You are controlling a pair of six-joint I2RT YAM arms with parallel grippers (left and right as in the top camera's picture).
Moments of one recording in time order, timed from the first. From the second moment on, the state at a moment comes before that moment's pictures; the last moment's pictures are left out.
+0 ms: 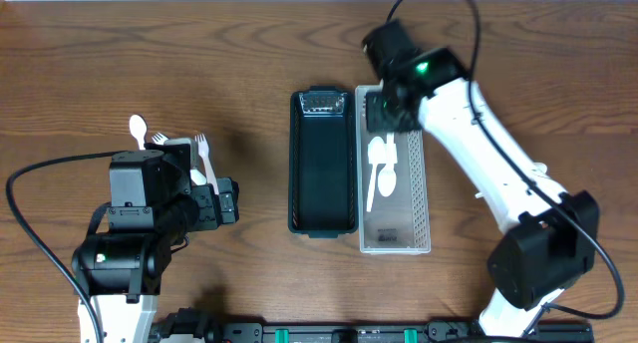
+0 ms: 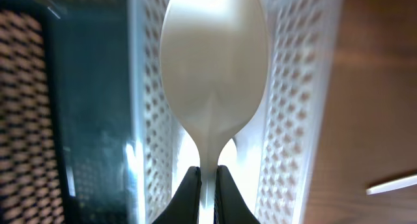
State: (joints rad) left arm -0.01 0.88 0.93 -1.00 0.18 -0.15; right arm 0.48 1.88 1.65 -1.14 0.09 0.49
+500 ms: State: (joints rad) left arm -0.01 0.88 0.93 -1.00 0.18 -0.15; right arm 0.49 1.89 1.42 -1.03 0.08 0.57
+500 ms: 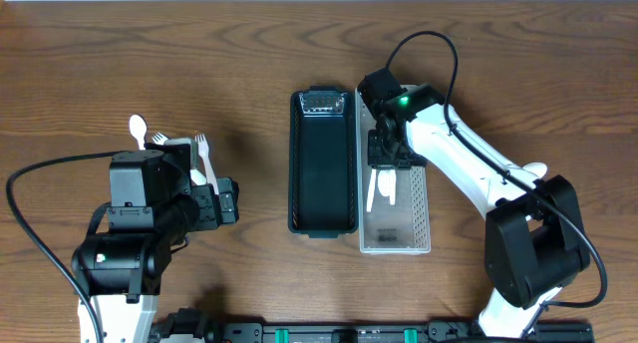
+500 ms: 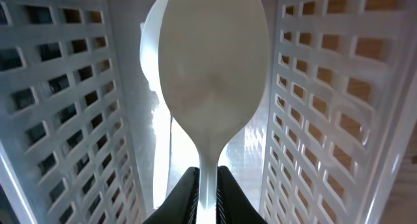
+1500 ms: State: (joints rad) left arm -0.01 0.88 0.93 -1.00 0.18 -0.15; right arm -0.17 1.80 1.70 -1.22 0.09 0.74
